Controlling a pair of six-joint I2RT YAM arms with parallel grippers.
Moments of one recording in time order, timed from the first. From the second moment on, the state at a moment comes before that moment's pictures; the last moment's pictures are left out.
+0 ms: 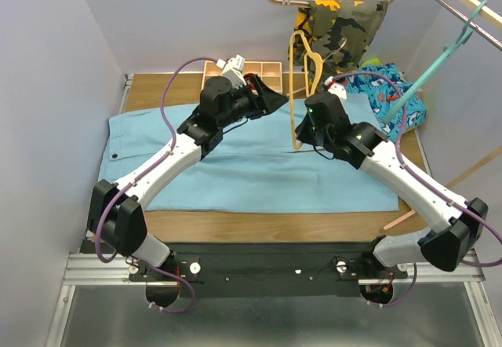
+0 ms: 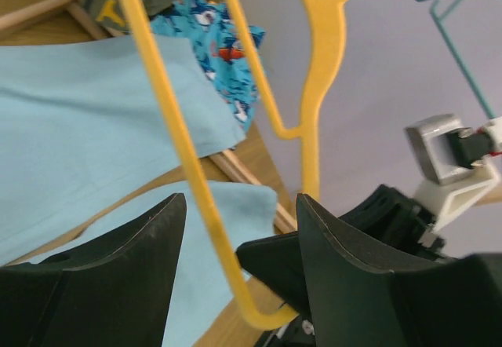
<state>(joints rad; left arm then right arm) -0.58 1.51 1.28 0.15 0.27 -0.86 0.70 1.34 1.34 -0.65 0.37 0.75</state>
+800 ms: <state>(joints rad) -0.46 1.36 1.18 -0.05 0.17 -0.73 0.89 1.61 1.78 -1.24 0.71 1.02</state>
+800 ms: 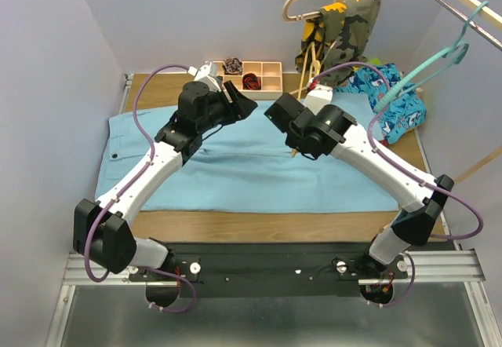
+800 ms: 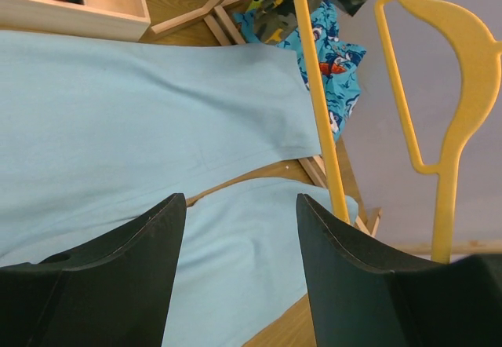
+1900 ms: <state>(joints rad) -0.39 1.30 1.10 -0.06 0.24 -0.68 0.85 1.77 1.93 -1.35 0.85 1.06</state>
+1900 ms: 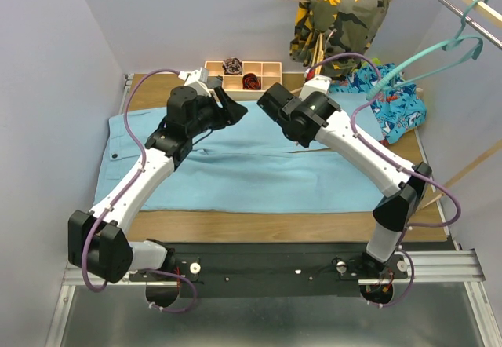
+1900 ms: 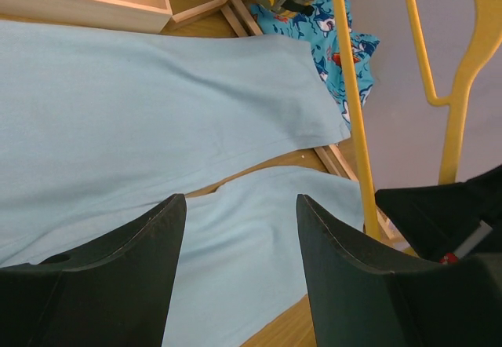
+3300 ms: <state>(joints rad) -0.46 1.53 1.26 0.16 0.49 -0.57 0.77 1.62 1.41 -0.96 0.78 1.00</state>
